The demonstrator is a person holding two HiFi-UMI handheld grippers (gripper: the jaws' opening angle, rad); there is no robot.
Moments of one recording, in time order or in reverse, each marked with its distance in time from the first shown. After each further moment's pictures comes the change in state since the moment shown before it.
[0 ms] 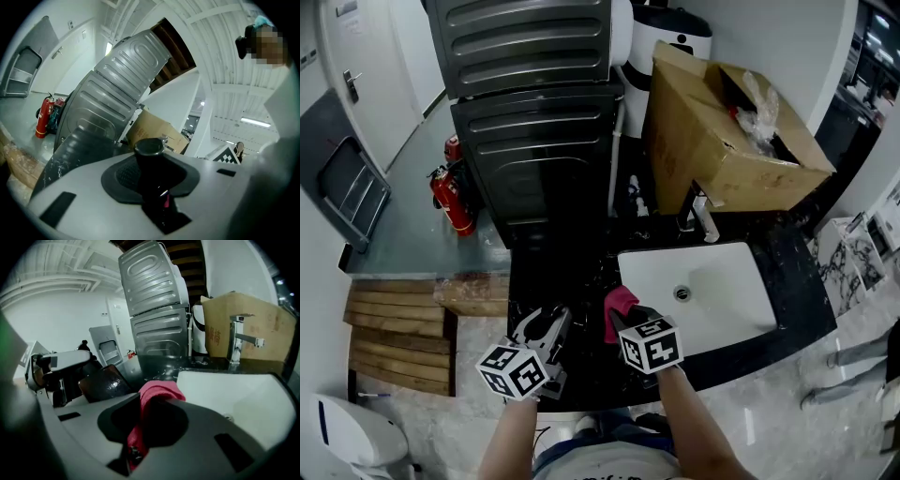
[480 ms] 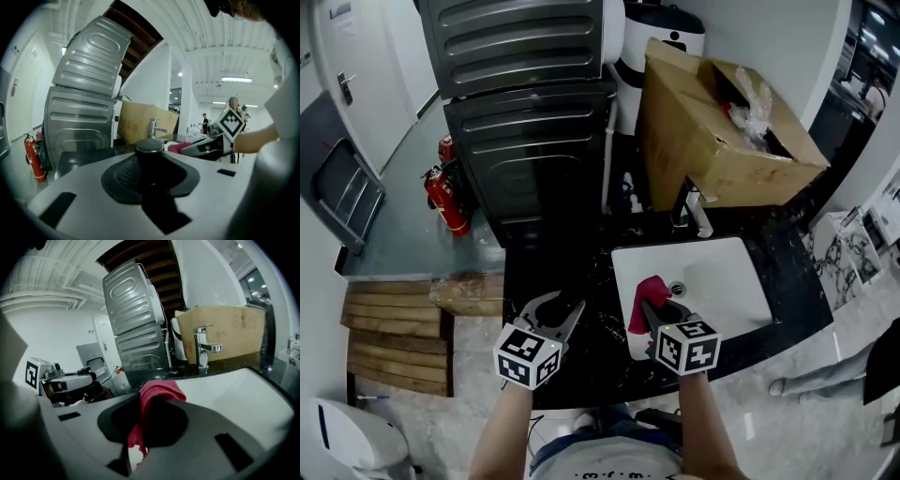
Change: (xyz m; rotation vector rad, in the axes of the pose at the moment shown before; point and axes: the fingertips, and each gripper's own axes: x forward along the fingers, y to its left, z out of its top) left arm 0.035 -0.031 -0.009 0.427 0.198 -0.070; right arm -0.065 -0.055 0.012 0.146 -0.161 -0.119
